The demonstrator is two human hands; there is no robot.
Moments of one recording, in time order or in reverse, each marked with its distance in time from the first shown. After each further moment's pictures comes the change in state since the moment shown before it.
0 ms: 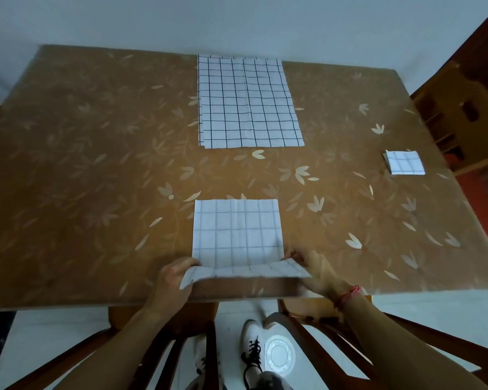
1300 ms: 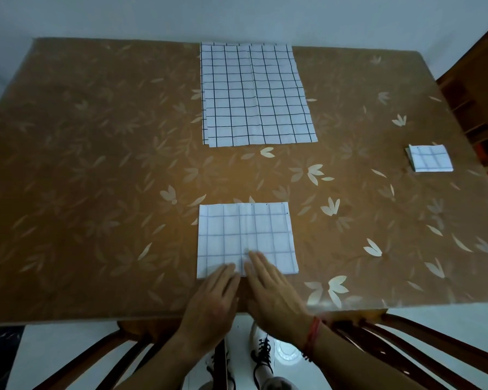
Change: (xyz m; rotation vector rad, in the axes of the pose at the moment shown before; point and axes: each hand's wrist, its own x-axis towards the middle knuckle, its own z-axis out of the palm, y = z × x) left_hand -0.001 0.014 0.060 0.384 -0.050 0.345; right_hand 0.008 -0.030 0.101 -0.558 0.159 -0.485
